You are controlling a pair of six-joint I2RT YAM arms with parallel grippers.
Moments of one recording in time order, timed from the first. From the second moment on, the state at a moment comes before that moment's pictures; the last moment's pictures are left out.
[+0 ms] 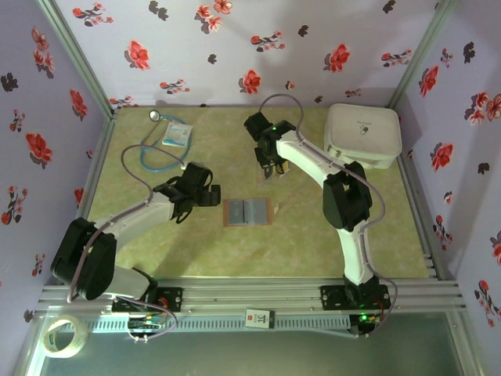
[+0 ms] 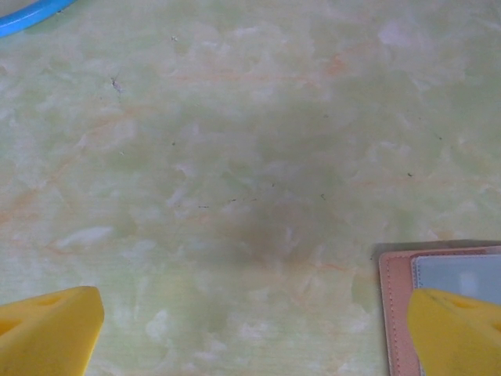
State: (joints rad) left arm -0.59 1.41 0.83 -0.41 -0.29 -0.48; right arm 0.63 2.12 1.88 -1.01 0.30 0.35
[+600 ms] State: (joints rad) left arm -0.59 1.41 0.83 -0.41 -0.28 -0.48; right arm 0.61 2.12 1.83 -0.99 0.25 0.36
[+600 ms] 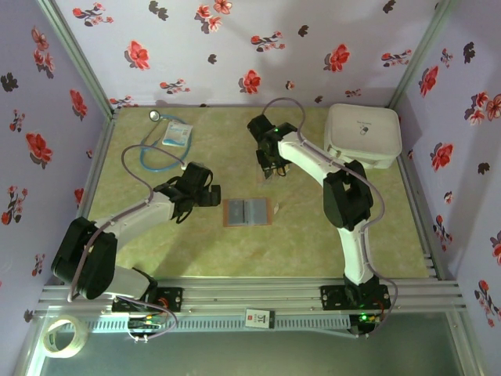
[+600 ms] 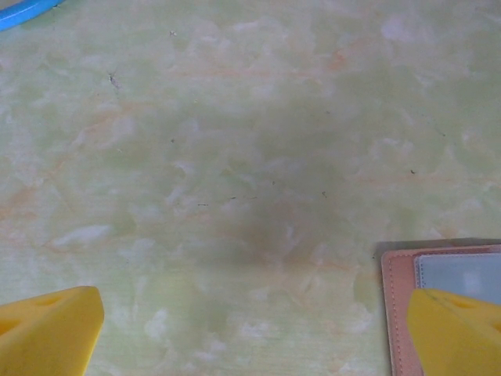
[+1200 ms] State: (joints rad) left arm -0.59 1.43 0.83 -0.41 -0.27 -0.48; right arm 0.60 2.12 1.87 -0.99 0.23 0.36
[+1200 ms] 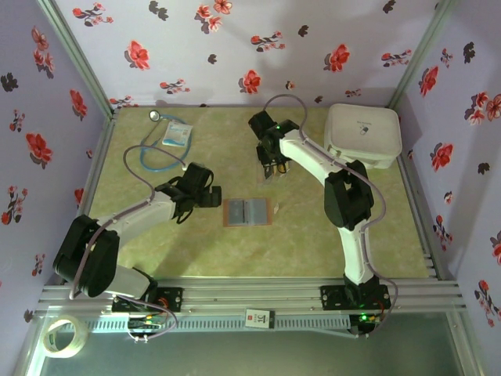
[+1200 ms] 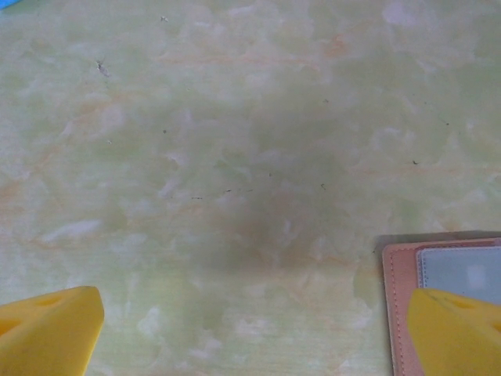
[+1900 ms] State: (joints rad) left arm -0.59 1.44 0.83 -0.41 -0.25 -0.48; right arm 0.59 2.07 1.87 -1.00 0.18 0.36
